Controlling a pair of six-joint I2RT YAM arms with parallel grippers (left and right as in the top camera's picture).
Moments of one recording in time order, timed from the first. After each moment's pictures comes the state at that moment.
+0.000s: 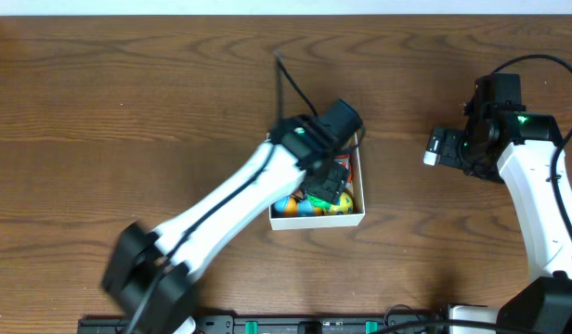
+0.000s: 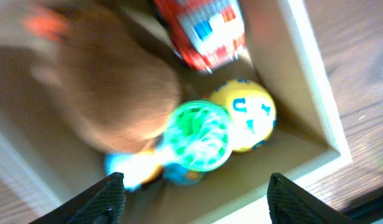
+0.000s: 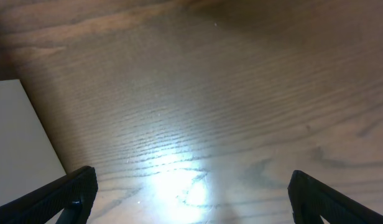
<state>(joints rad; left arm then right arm) -0.76 1.72 1.52 -1.10 0.02 -0.32 -0.05 1.51 1.24 -1.05 0.03 0.25</state>
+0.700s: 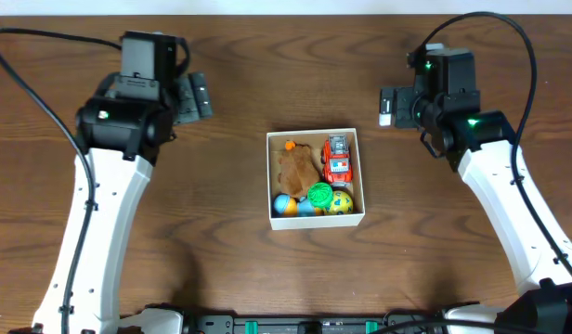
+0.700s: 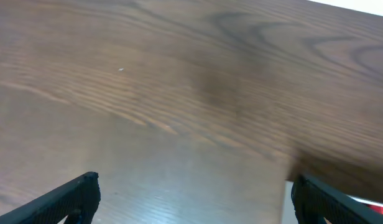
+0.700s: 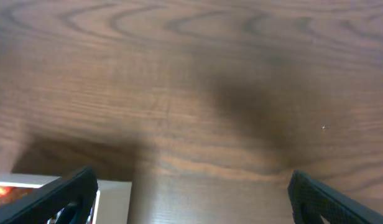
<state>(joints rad) -0.14 1.45 1.55 -1.03 -0.24 -0.32 0.19 1.51 1.26 -0.56 0.05 0.12</state>
